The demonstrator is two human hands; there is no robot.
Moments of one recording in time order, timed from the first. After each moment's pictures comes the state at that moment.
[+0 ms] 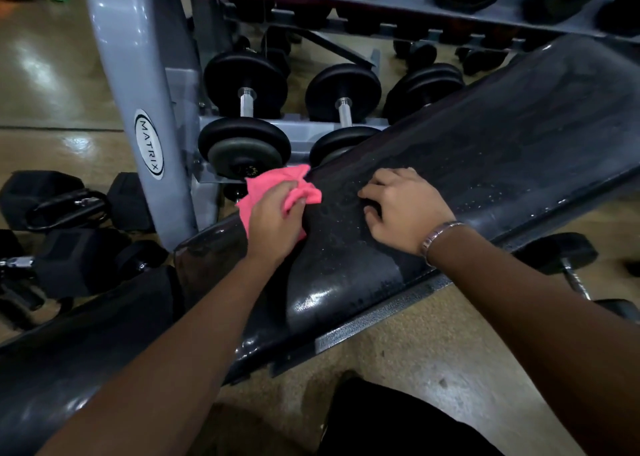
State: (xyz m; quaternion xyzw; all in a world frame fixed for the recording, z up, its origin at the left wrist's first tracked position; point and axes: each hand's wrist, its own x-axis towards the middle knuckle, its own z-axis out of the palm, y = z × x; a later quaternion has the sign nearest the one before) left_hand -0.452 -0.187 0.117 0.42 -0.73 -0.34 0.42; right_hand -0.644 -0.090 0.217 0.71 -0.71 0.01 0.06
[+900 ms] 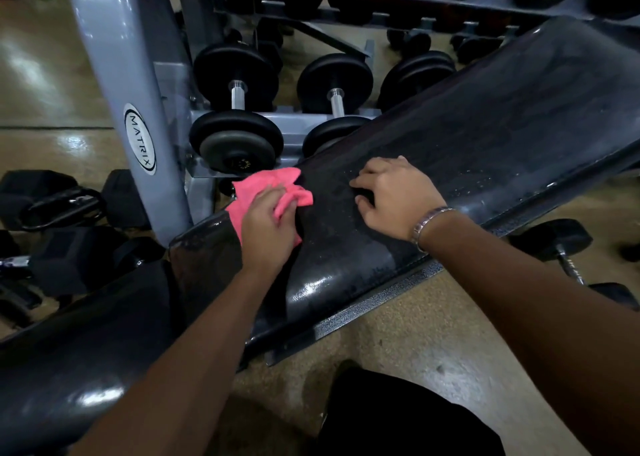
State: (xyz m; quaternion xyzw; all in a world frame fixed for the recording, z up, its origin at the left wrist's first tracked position) left_hand -0.448 -0.160 0.106 0.42 -0.71 -0.32 0.47; right_hand -0.645 -0.089 0.219 0.70 -0.71 0.03 0.04
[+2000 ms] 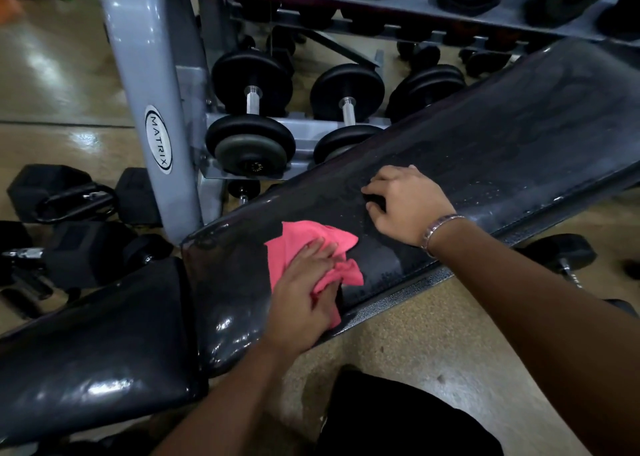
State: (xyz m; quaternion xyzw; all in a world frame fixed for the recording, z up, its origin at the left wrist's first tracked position) left_hand -0.430 -0.062 0.091 0.31 -0.77 -0.36 0.42; right_hand -0.642 -0.089 0.223 0.70 -0.71 0.02 0.03
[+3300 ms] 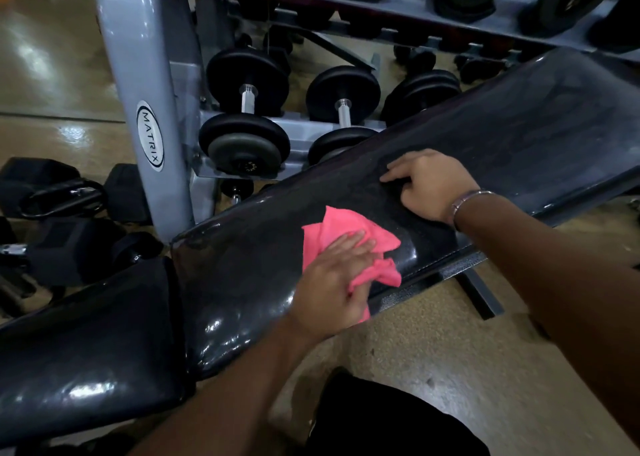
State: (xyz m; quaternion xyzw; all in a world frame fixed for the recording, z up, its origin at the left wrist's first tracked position) left_hand -0.477 -0.070 0.107 0.23 -0.84 -0.26 0.42; right_hand -0.686 -0.104 0.252 0.68 -0.74 0.01 -0.01
